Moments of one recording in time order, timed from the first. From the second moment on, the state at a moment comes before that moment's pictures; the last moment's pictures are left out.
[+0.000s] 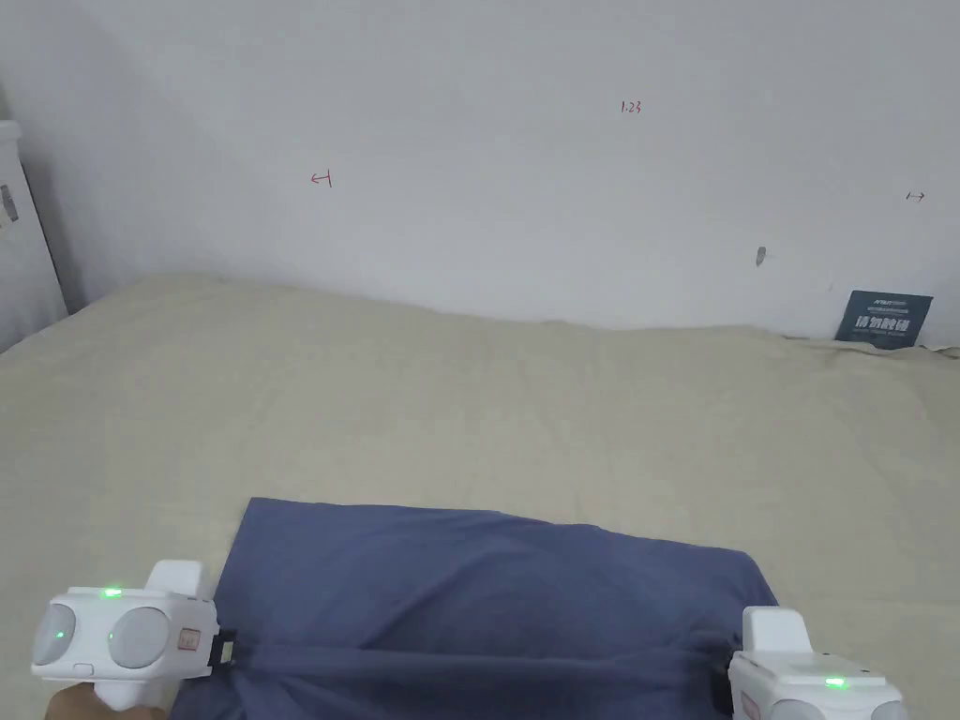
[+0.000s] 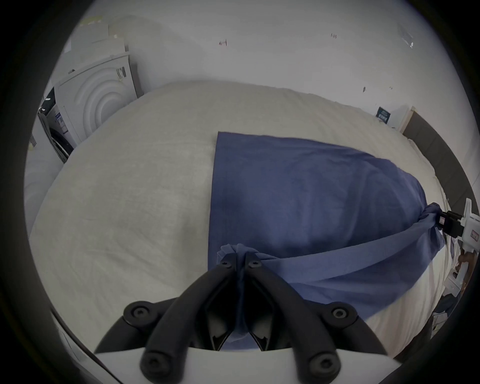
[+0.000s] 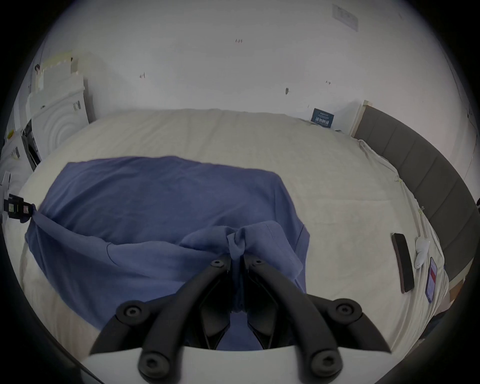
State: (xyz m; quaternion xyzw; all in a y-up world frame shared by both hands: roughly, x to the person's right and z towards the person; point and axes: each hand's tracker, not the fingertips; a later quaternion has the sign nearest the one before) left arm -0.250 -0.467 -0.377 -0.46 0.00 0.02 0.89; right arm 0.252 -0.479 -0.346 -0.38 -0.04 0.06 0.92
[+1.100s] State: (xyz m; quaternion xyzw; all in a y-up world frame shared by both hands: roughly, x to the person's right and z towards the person) left arm -0.226 -0.437 -0.165 -0.20 0.05 -0.02 0.98; right arm 0.193 -0.429 -0.172 -0.15 -0.03 0.02 0.99
